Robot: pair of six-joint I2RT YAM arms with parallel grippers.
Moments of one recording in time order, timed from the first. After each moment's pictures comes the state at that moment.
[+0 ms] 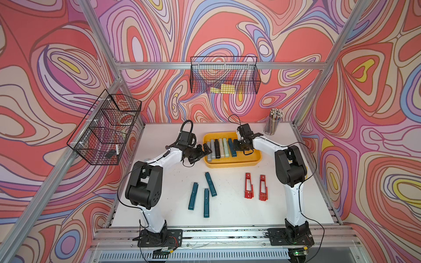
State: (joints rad) left arm -0.29 1.78 1.20 -0.35 0.46 -0.69; right arm 0.35 2.20 1.68 -0.48 -0.11 0.30
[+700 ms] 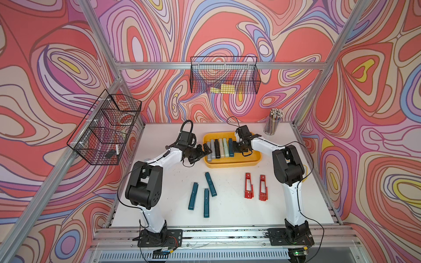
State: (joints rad) left arm -0.29 1.78 1.20 -0.35 0.46 -0.69; right arm 0.36 2.24 1.68 -0.48 -0.14 0.31
